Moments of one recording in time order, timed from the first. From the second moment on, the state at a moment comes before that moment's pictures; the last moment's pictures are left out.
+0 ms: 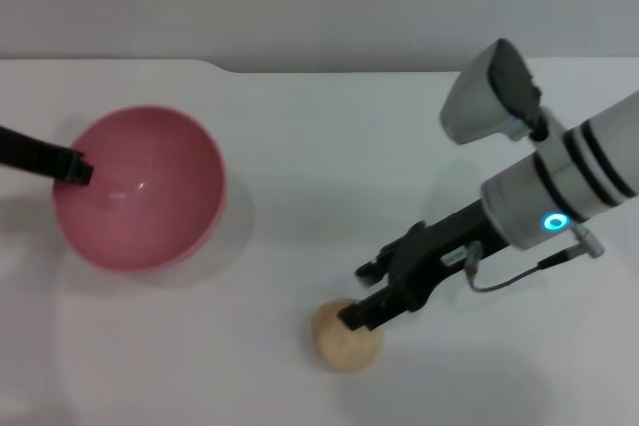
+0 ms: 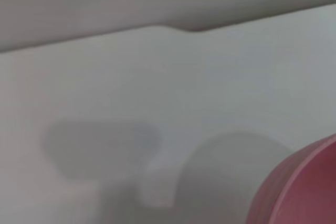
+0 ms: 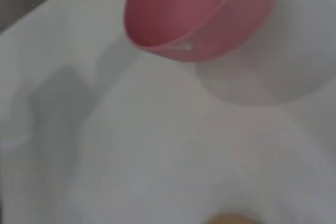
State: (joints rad) left arm -0.53 -2.04 1.01 1.31 2.63 1.50 -2.59; right arm 0.76 2.08 -1.37 -0.74 -2.10 -1.40 2.06
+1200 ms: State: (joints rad) left arm -0.58 -2.06 1.18 1.31 2.63 1.48 -2.59; right arm 0.71 2.06 -1.44 -0.73 -2.05 -1.32 2.06
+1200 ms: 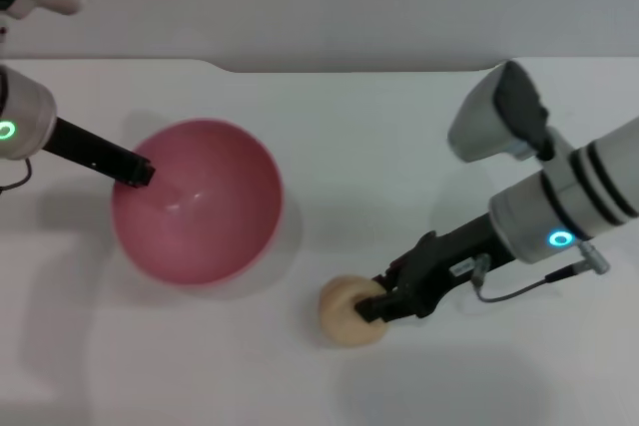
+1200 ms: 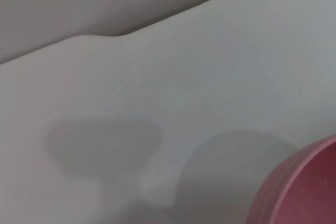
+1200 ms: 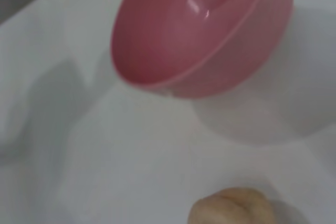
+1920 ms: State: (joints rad) left arm -0.72 -2.07 1.39 1.16 2.55 1.44 -2.59; right arm 0.53 2.06 -1.04 -1.15 -1.91 -1.76 1.93
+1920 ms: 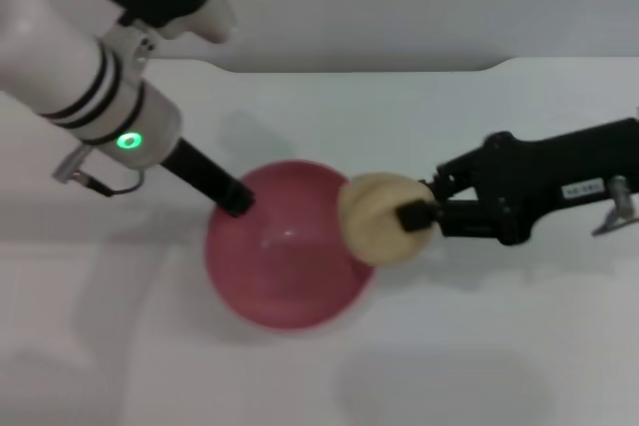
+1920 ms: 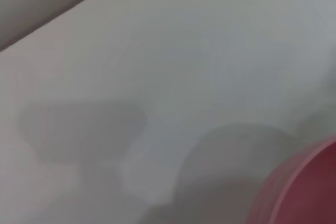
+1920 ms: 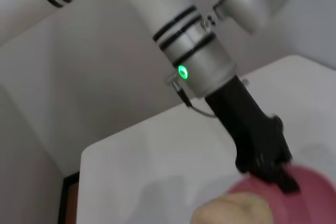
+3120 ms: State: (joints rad) left arm -0.72 -2.06 1.42 1.16 2.52 1.30 -2.60; right arm 0.58 2.07 -1.00 -1.20 -2.08 -1.56 2.15
